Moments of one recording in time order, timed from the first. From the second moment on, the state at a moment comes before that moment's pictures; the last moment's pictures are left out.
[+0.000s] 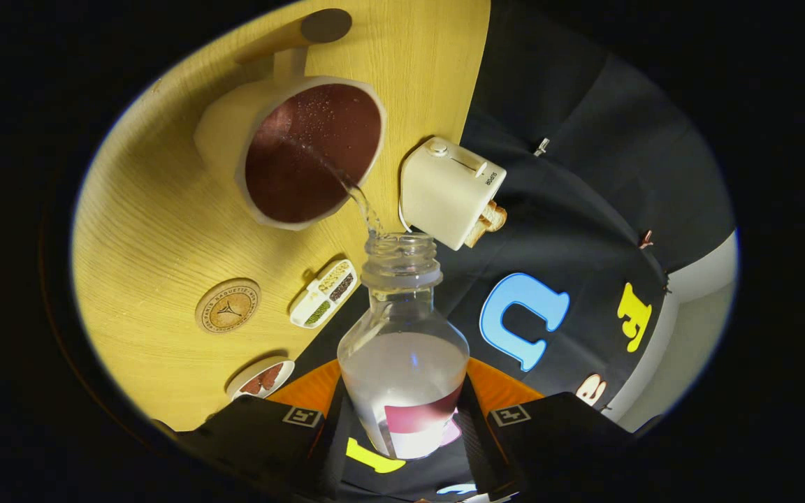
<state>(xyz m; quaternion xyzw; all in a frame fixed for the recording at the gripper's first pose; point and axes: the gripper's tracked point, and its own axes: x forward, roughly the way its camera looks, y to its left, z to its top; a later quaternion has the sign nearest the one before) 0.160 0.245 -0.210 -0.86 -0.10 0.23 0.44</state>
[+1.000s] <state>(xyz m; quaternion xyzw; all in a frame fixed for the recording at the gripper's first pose) 0.155 0.257 -0.204 -0.87 -0.14 0.25 0.40</state>
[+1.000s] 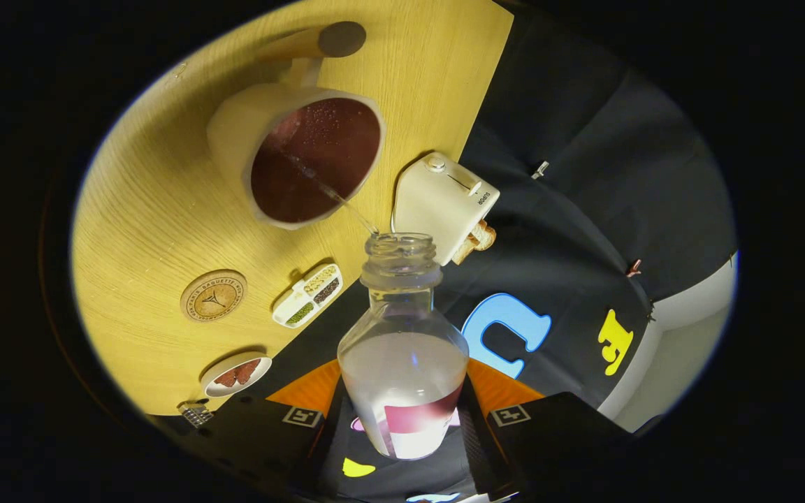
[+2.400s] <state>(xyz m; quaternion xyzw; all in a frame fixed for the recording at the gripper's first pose) 0.157 0.262 -0.214 -0.85 -0.15 0.28 0.41</state>
